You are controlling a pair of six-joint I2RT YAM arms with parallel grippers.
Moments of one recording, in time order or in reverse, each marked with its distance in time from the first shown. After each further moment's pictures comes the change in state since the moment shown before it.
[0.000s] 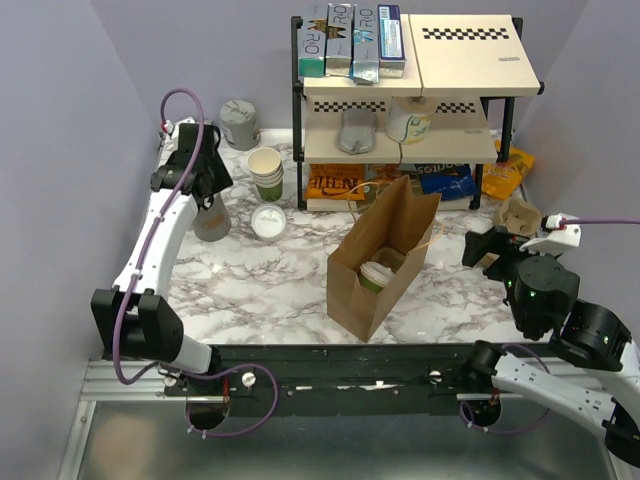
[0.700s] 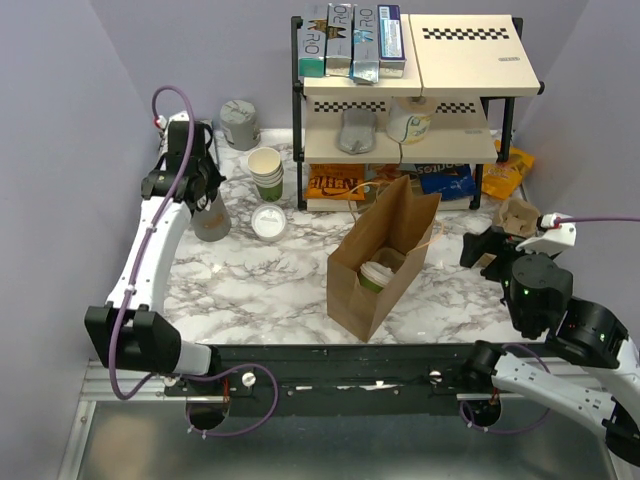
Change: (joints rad) left arm 0.027 -0.024 -0.034 0.056 0.071 0.022; right arm 0.000 0.008 -0.002 -0.026 0.000 0.021
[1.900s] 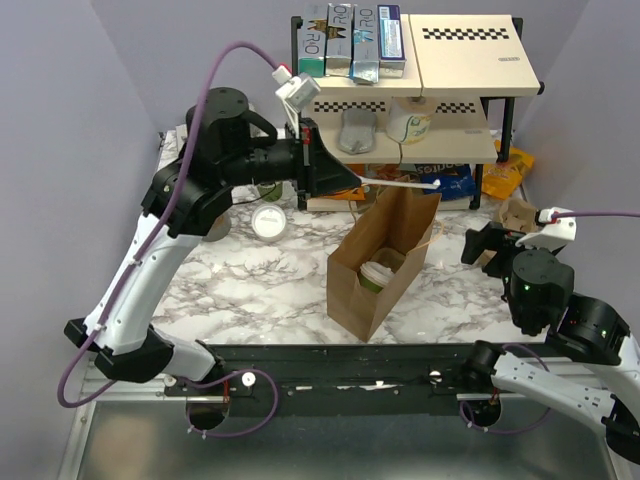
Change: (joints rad) left arm -0.550 -0.033 0.568 0.019 0.926 -0.042; right arm 0.000 0.043 0.042 -0.002 0.021 -0.060
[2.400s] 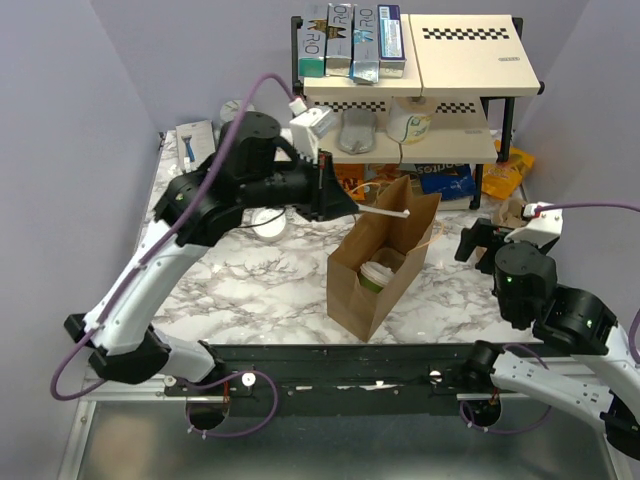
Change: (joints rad) left arm -0.149 -0.035 -0.047 -0.233 -0.300 0.027; right arm 0.000 0.059 0.000 -0.008 0.031 -0.007
